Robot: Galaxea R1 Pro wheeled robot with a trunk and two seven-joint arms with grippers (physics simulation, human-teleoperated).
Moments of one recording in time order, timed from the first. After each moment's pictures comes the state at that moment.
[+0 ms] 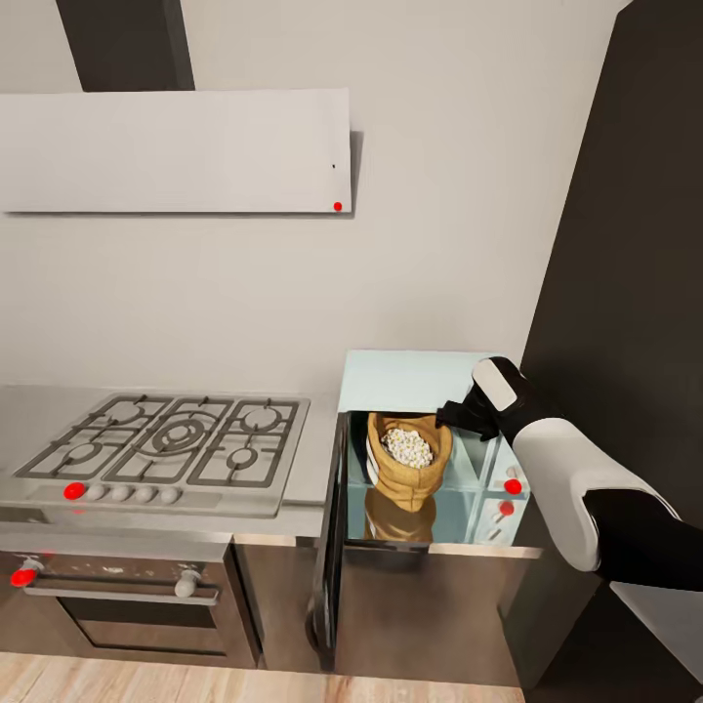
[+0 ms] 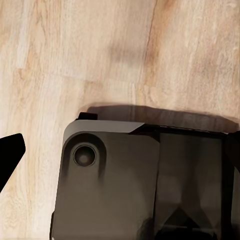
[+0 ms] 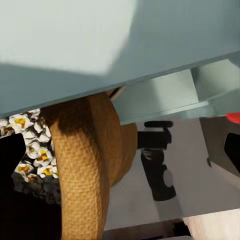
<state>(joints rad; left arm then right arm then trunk) -0.11 -0.05 0.10 -0.08 0.03 -0.25 -0.01 -1.26 -0.01 0.02 -0.45 -0.68 1.04 -0.58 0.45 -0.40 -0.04</state>
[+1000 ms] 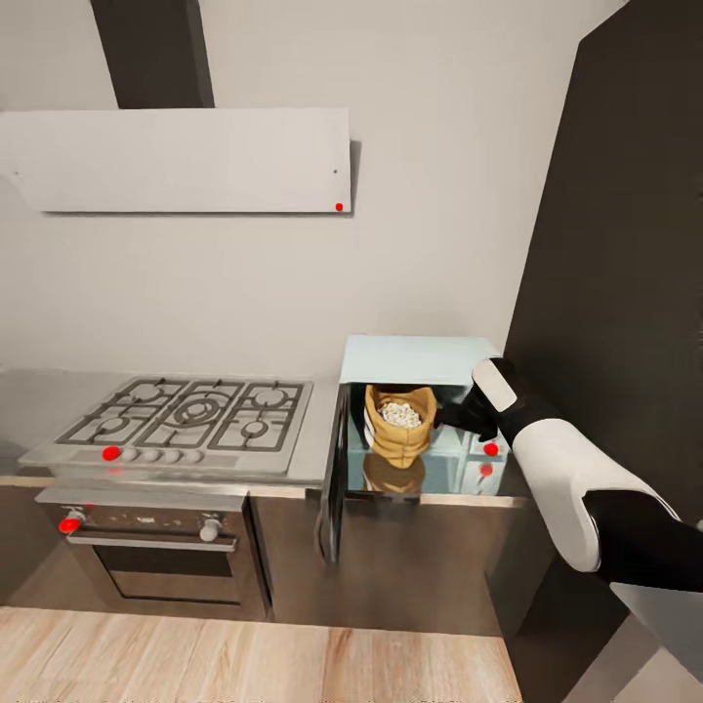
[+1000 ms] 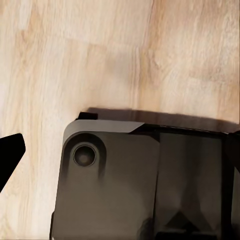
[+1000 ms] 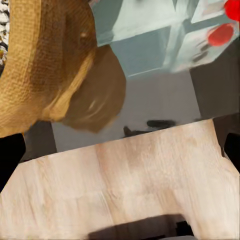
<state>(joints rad) -0.11 -0.05 0.10 -0.08 0.03 -0.25 -0.01 -1.26 -0.01 0.02 -0.45 -0.68 1.04 -0.57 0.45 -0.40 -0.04</state>
